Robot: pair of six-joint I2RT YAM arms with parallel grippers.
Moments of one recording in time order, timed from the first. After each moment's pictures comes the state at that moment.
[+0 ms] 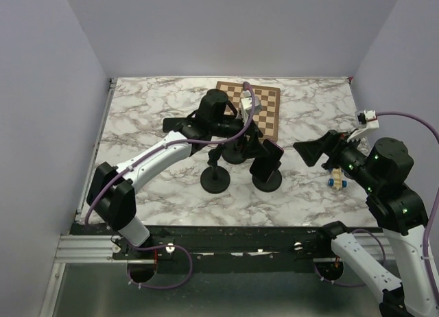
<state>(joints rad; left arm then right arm) -0.72 1.56 1.32 -0.07 0.80 -0.08 0.32 0.64 1.12 -0.68 -0.21 0.45</state>
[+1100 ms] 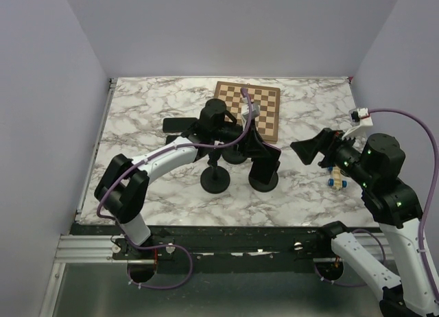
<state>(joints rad) -0.71 1.69 1.22 0.35 1.05 -0.30 0.32 0.67 1.11 -0.68 -0.20 0.45</state>
